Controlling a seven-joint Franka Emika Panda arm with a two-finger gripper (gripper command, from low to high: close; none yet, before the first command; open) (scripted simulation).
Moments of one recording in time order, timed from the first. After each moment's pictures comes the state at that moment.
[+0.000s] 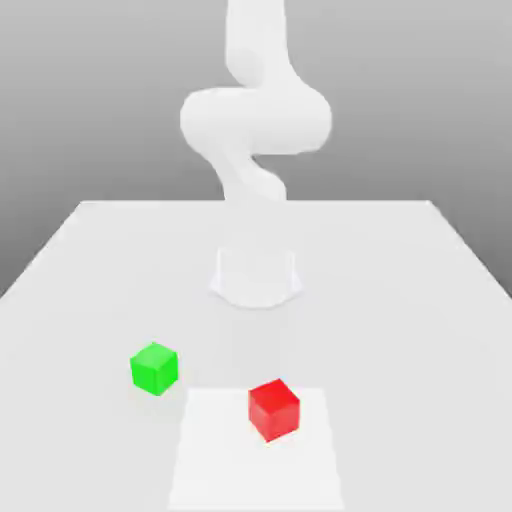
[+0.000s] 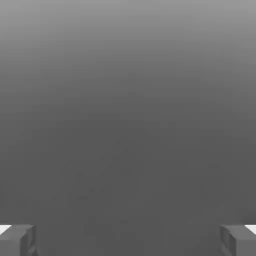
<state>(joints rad) -0.03 -0.72 0.04 -2.35 0.01 2.35 0.90</state>
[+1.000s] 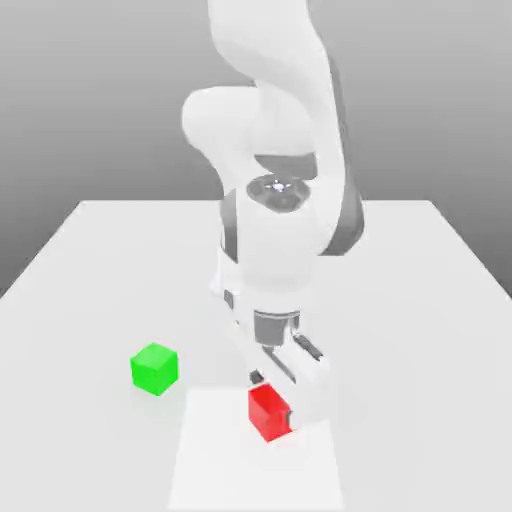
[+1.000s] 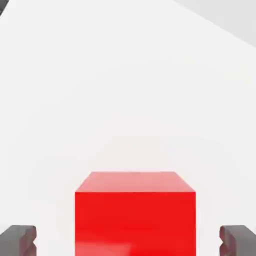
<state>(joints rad) -0.12 0.22 0.13 -2.78 -0.20 3.00 2.04</state>
